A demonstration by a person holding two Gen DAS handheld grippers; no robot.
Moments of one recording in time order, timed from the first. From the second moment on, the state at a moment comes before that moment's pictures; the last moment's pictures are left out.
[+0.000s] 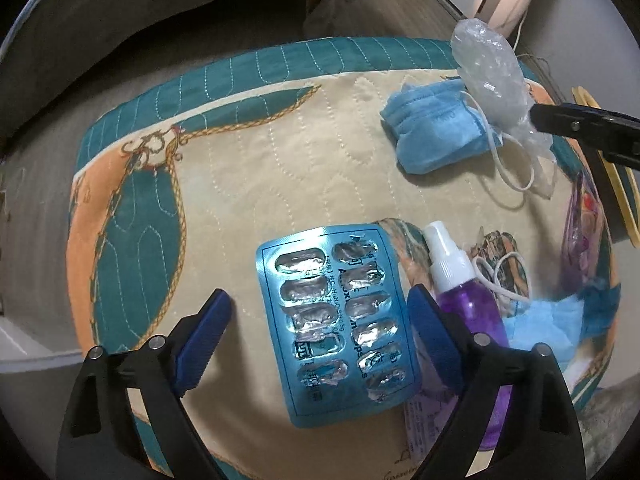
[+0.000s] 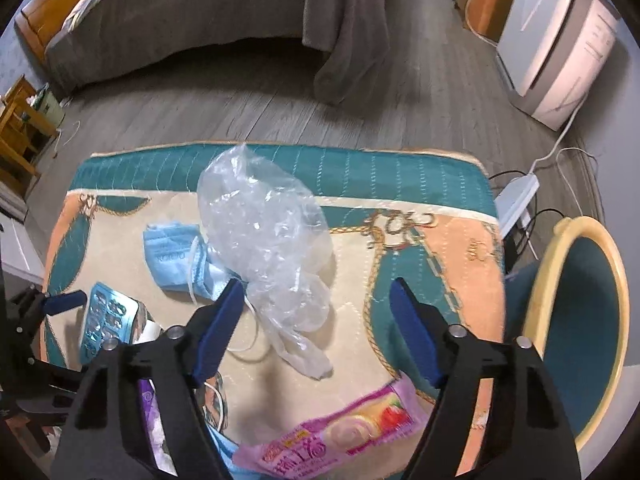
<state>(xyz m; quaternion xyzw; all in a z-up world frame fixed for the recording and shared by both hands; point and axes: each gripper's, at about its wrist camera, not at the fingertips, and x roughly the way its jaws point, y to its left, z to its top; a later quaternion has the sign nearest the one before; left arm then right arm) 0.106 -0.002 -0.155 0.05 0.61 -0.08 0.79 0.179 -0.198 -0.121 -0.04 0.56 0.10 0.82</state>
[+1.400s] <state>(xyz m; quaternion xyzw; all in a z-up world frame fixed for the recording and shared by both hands) 0.083 -0.041 -0.029 0.05 0.46 -0.12 0.88 0.104 -0.250 -0.018 0.03 0.48 0.08 0.87</state>
